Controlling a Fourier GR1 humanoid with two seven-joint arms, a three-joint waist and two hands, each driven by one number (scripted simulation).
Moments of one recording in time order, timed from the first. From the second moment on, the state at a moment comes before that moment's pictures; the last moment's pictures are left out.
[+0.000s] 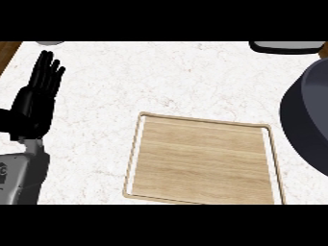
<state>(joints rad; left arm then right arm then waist) -0.30 0.19 0.10 -1.52 0.13 0.08 0.04 -0.40 -0.70 -0.38 -0.71 0.63 -0.03 -0.59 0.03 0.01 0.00</state>
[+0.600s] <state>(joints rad) -0.30 0.19 0.10 -1.52 0.12 0.09 0.05 -0.55 -0.71 -0.43 -0.45 0.53 0.12 -0.85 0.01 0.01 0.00</state>
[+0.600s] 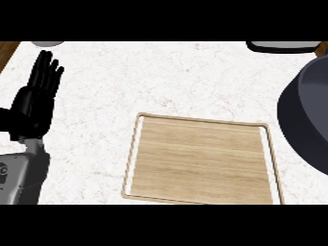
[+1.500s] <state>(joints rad) -0.29 0.19 0.11 -1.54 0.13 0.07 0.04 -0.58 -0.94 -0.70 -0.21 0.23 0.40 -0.77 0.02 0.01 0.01</state>
